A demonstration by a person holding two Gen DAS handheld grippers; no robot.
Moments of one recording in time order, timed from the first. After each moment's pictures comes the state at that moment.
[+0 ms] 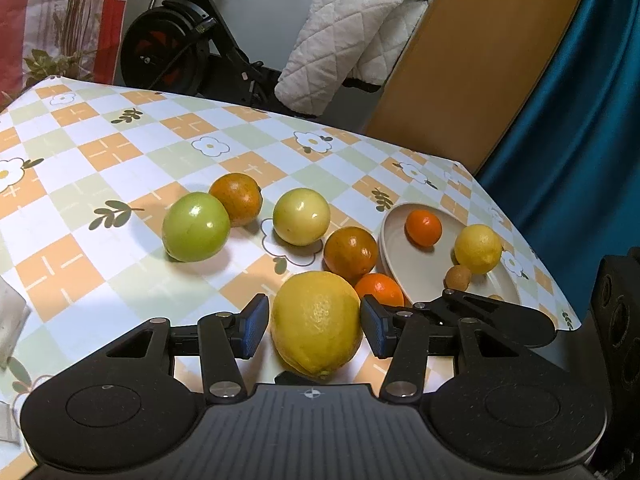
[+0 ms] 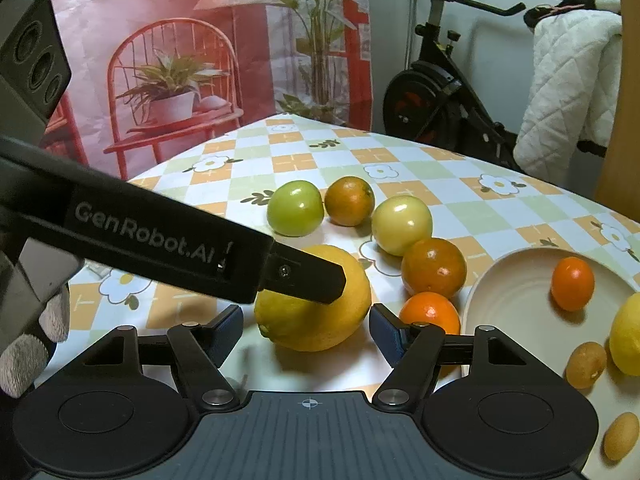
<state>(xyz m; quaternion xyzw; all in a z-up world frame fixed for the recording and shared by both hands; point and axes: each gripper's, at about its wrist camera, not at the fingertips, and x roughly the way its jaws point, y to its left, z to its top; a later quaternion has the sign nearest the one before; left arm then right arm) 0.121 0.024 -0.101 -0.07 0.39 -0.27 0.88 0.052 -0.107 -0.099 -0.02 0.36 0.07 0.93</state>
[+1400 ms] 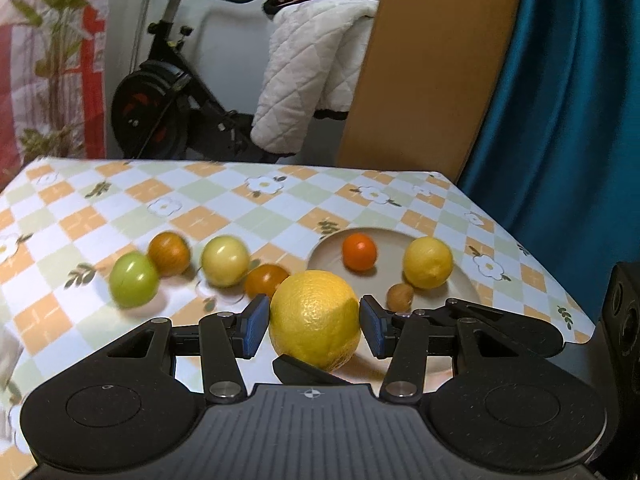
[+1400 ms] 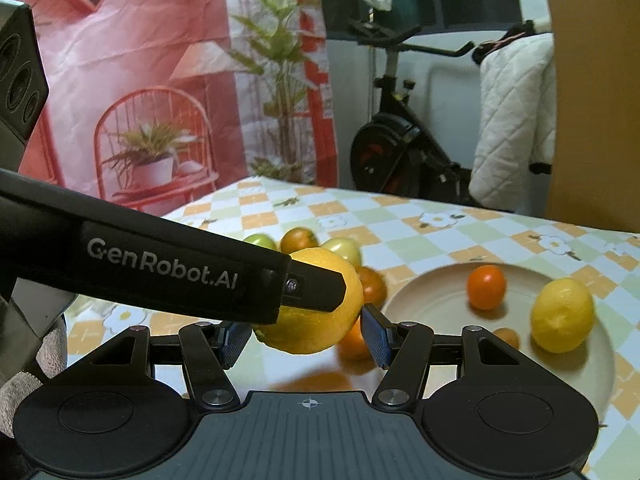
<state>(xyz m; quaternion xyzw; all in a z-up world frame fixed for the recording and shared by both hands) 0.071 -0.049 -0.057 0.01 0.32 -0.26 0.91 -0.006 -0.153 -0.068 0.02 0.26 0.03 0.96</state>
